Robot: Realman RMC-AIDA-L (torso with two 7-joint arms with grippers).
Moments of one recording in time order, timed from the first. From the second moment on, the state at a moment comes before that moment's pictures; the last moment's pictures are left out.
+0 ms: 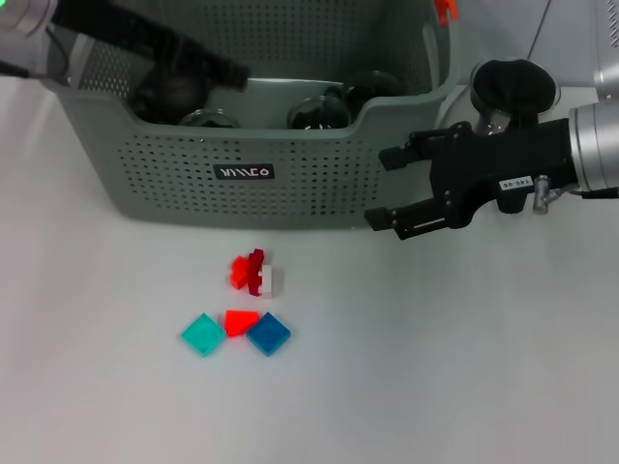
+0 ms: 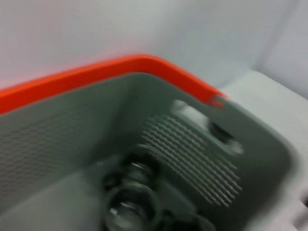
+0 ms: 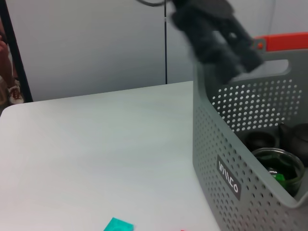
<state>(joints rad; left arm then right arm) -0.82 -2.01 0.76 1.25 2.41 1.67 -2.32 0.74 2.08 -0.93 -0.88 -2.10 -1.51 1.57</state>
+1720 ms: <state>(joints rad) -0.58 -2.17 1.40 1.29 2.79 1.58 -2.68 0.74 2.08 -0.89 -0.87 -2.10 -1.47 1.56</state>
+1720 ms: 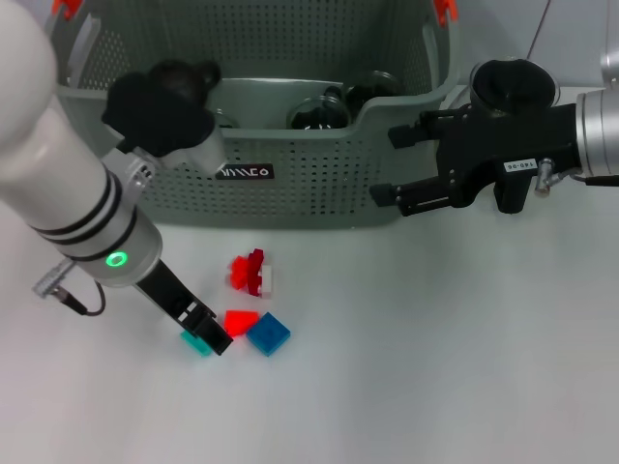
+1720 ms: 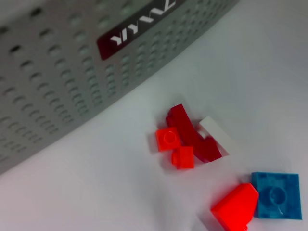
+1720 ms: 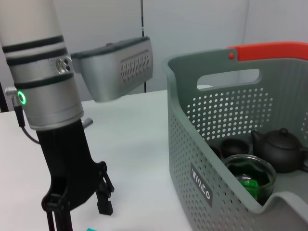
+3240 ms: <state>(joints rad) -0.62 -2.18 1.55 1.22 2.85 1.50 -2.82 0.74 2.08 -0.88 -0.87 -2.10 -1.46 1.55</state>
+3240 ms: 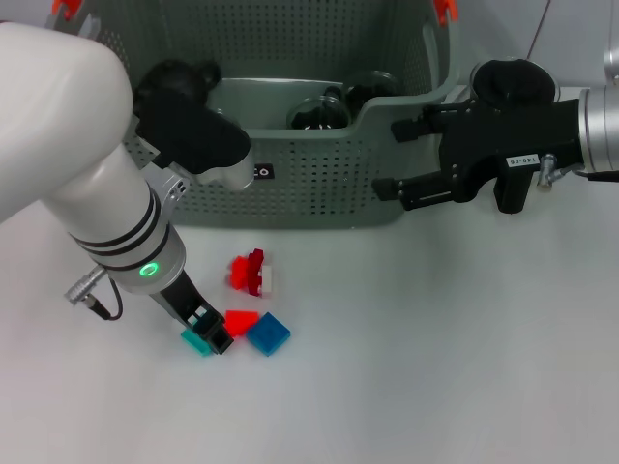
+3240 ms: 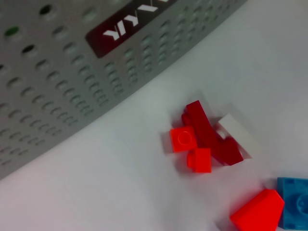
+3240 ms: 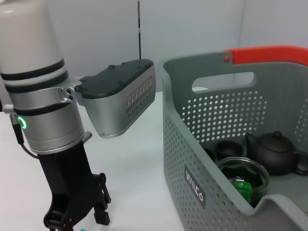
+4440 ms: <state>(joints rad) -0.63 -2.18 1.58 1.21 2.85 1.51 -2.83 0.75 2.08 -0.88 -0.88 -2.10 -1.46 1.55</state>
